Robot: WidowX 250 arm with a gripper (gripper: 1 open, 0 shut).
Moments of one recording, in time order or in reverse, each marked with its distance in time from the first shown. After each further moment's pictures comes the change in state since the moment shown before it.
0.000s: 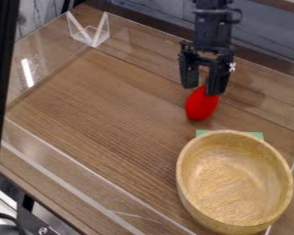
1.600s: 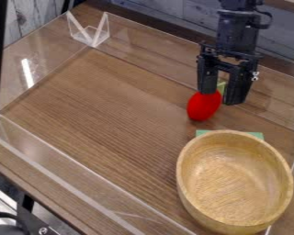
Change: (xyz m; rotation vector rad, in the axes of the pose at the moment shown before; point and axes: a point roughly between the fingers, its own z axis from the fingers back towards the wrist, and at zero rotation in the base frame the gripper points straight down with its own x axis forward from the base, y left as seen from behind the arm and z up) arm -0.005 -0.044 -0.006 0.061 0.042 -0.087
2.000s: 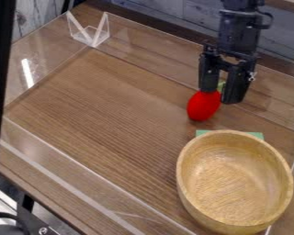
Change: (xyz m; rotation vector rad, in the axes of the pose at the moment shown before) arm 0.003 0.006 0.001 0.025 0.016 -0.083
